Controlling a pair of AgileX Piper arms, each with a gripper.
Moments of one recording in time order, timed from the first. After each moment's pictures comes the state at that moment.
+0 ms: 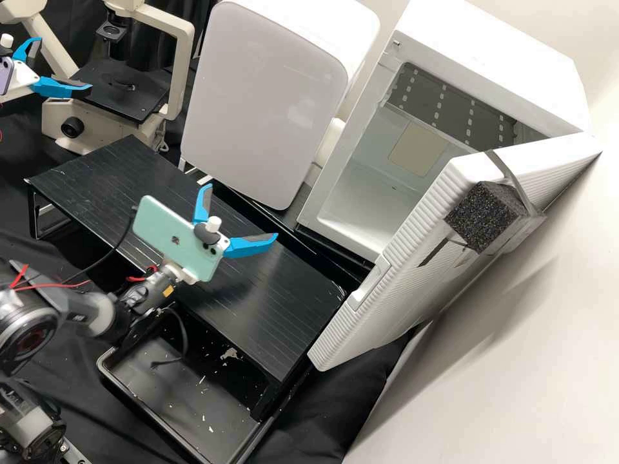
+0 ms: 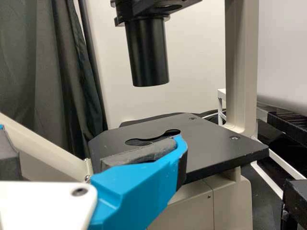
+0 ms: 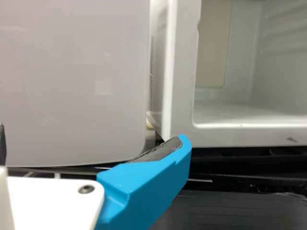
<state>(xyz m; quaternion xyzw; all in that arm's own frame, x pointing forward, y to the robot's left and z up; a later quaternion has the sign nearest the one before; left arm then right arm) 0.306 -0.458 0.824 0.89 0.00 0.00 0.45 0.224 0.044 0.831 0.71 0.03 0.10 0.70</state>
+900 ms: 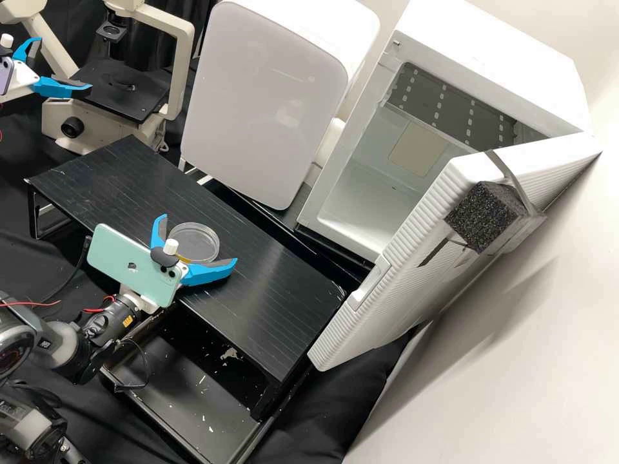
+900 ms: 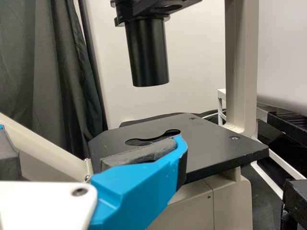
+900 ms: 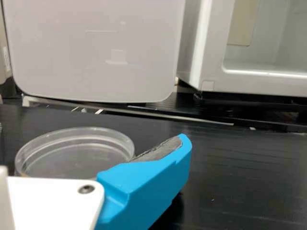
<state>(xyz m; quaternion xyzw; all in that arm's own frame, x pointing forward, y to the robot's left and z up) 0.306 -0.458 0.824 0.89 0.00 0.00 0.45 0.180 0.027 0.792 0.69 0.07 0.02 0.72</state>
